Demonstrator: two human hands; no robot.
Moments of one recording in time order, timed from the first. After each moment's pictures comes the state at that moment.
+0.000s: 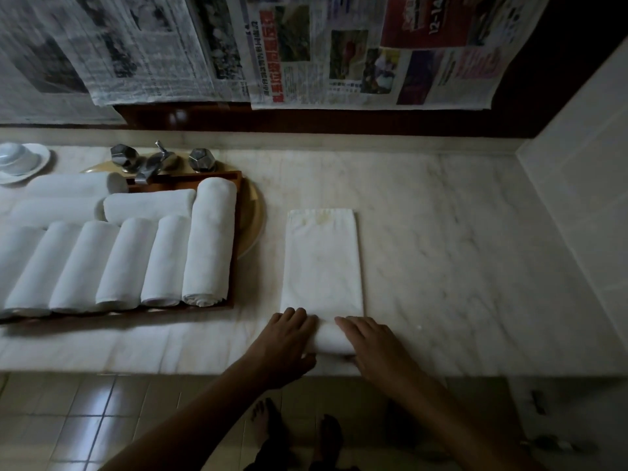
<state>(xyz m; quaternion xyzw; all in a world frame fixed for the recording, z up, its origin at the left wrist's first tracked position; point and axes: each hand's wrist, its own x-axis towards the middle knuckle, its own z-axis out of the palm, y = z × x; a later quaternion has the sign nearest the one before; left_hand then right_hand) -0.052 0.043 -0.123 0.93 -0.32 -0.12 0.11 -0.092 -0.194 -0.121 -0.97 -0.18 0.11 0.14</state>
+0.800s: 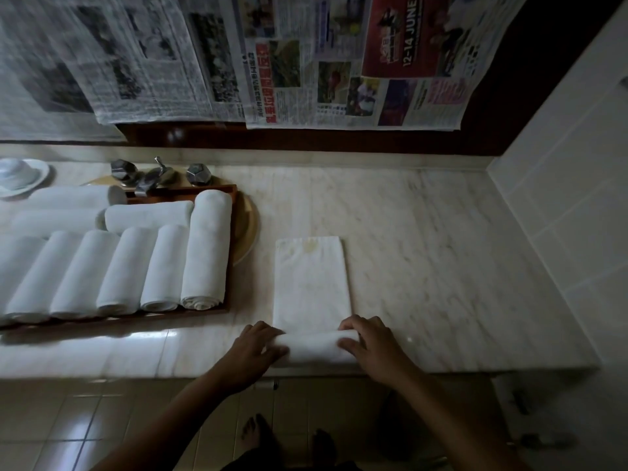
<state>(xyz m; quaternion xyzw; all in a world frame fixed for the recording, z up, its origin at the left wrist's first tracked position) -0.070 0.090 -0.121 0.90 -0.15 -0.21 0.35 -0.106 -0.206 -0.097 -0.93 -0.01 0.15 0.35</state>
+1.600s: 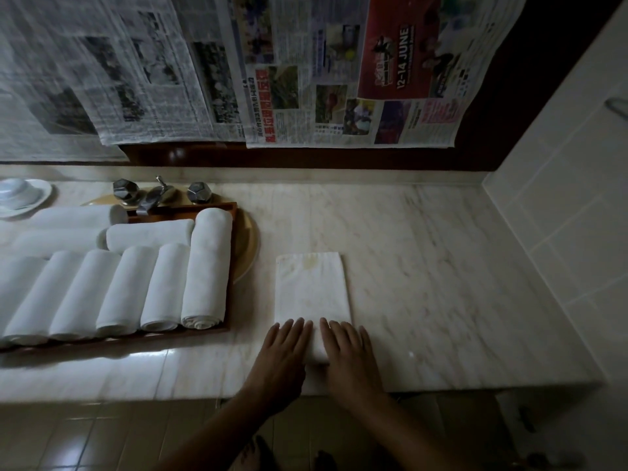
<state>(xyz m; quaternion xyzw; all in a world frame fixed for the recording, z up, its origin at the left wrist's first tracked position) -0.069 0.037 -0.137 0.95 -0.30 -0.06 0.07 -0.101 -0.150 -0.129 -0.99 -0.07 0.07 0.07</state>
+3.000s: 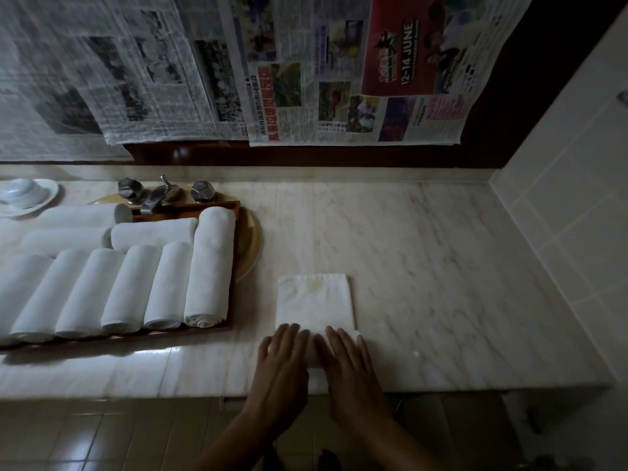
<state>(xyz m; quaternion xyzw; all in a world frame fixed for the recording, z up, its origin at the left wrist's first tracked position) -0.100 0.028 -0.110 0.97 -0.20 -0.01 0.16 -0.133 -0.152 -0.139 -0.98 -0.15 -0.04 0.11</state>
